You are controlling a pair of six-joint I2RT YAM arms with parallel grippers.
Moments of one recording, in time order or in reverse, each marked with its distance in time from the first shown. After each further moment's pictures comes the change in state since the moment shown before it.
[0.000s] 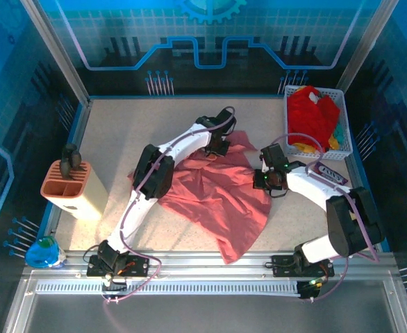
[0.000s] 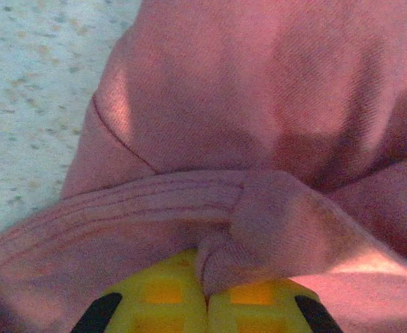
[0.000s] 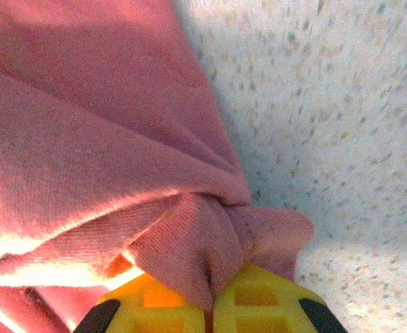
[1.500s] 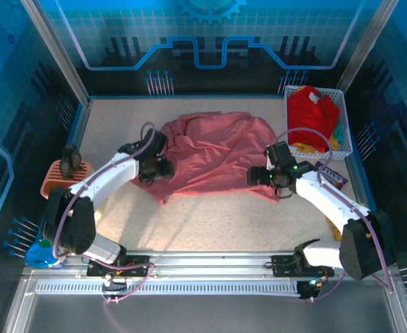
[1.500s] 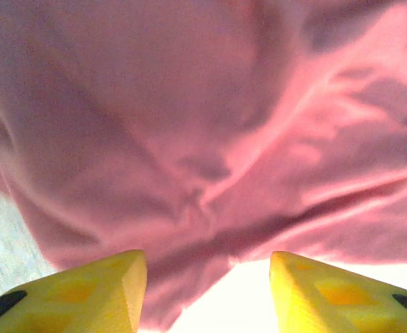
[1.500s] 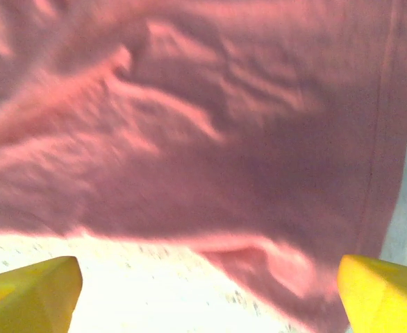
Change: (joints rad) left arm 0.214 -1.004 -1.176 0.187 0.097 -0.351; right arm 0.018 -0.182 -0.003 -0.141 0.066 -0.047
